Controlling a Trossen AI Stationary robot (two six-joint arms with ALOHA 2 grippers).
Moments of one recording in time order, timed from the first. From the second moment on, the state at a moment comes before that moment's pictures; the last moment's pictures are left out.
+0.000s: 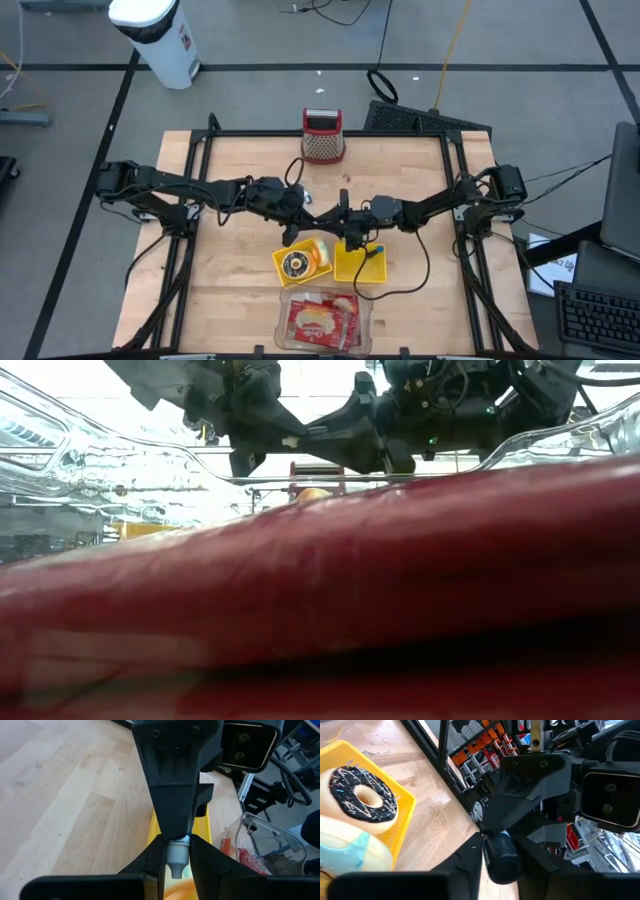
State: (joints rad) left arm 0.02 1.41 0.84 0.13 0.21 -0.40; right arm 0.07 1.71 0.72 0.94 0.00 -0.96
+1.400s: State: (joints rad) left arm 0.12 1.24 0.84 -0.08 -0.11 -0.26; right arm 0.11 1.30 0.62 0.21 -0.37 -0.06
